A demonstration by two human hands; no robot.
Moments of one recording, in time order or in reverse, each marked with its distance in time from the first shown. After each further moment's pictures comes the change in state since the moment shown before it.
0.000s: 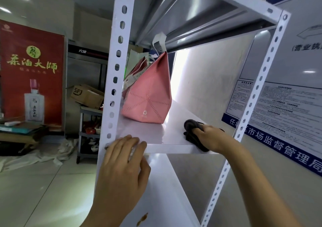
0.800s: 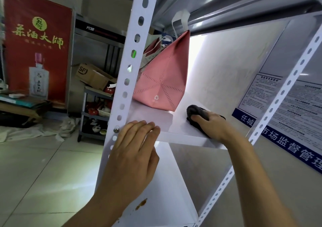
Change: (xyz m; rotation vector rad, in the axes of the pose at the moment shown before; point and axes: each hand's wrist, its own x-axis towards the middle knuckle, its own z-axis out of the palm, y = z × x) left_hand -0.004 -0.010 0.012 -0.045 -0.040 0.026; right_hand 0.014 -0.021 0.017 0.101 0.055 -0.088
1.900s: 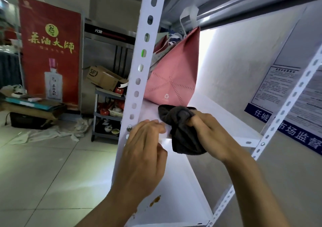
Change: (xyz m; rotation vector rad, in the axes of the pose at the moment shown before) left_hand 0.000 0.005 -0.008 -0.242 0.059 -0.088; right_hand -0.060 -0.062 0.022 0.442 -0.026 -0.441
